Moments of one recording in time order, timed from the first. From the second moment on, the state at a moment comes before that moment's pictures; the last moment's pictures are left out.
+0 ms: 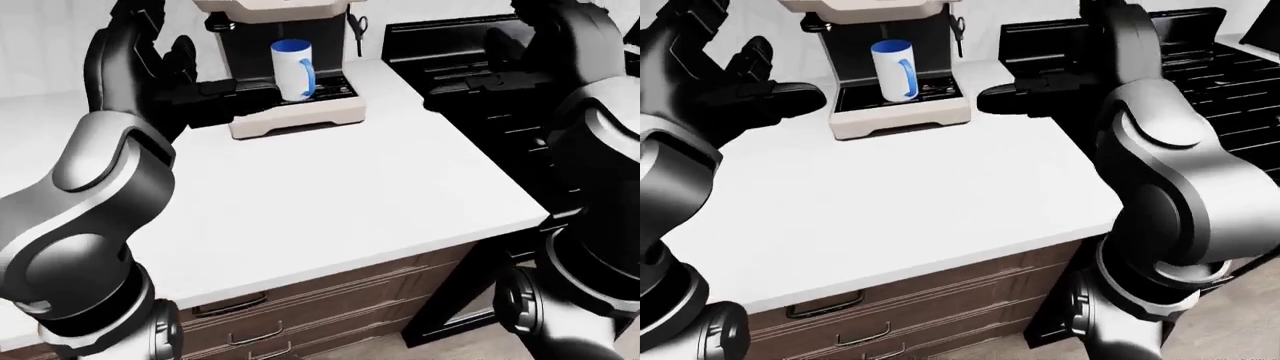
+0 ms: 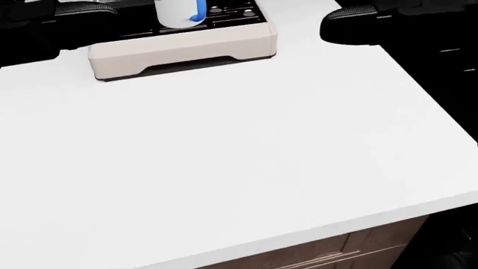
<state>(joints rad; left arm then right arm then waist) -0.85 0.43 0.25 -0.55 -0.89 1.10 0.66 -0.98 -0.39 -0.27 -0.55 0.30 1.38 -0.12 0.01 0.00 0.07</state>
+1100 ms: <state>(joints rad) -0.84 0.34 0.19 -0.14 -0.42 0.79 0.27 -0.99 -0.47 -0.23 -0.27 0.13 1.19 -0.01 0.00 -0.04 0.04</state>
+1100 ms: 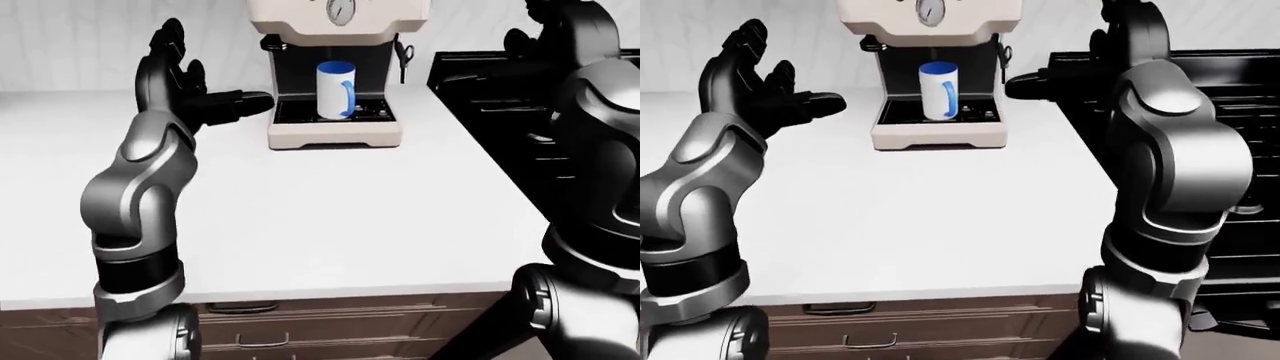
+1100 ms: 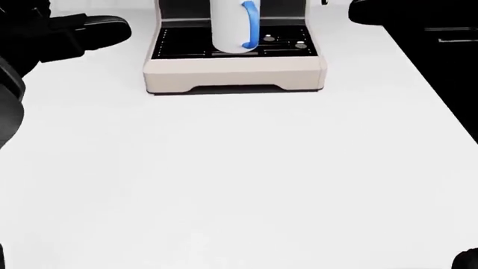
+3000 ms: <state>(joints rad) -0.85 0.34 0.21 -0.08 -0.39 0.79 0.26 -0.93 -0.45 -0.23 -0.21 0.12 1.14 0.00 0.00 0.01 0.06</state>
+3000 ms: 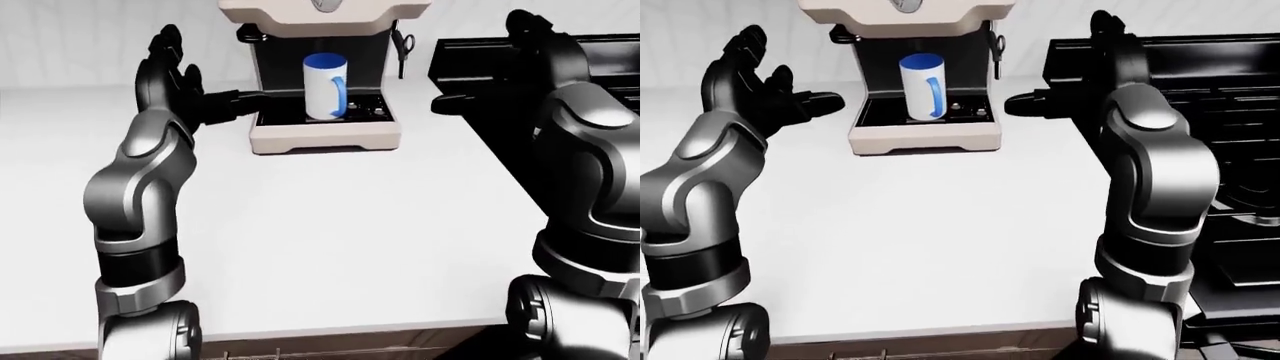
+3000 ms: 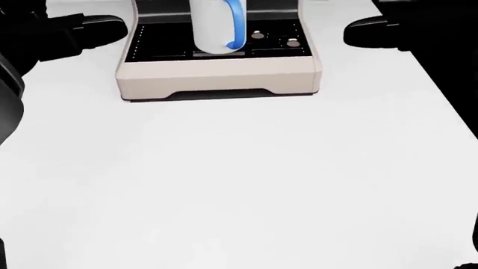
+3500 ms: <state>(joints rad) -0.85 0.33 0.20 -0.04 -0.38 0.77 0.25 -0.93 -0.45 -0.22 -0.20 0.12 1.12 0.01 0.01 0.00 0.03</state>
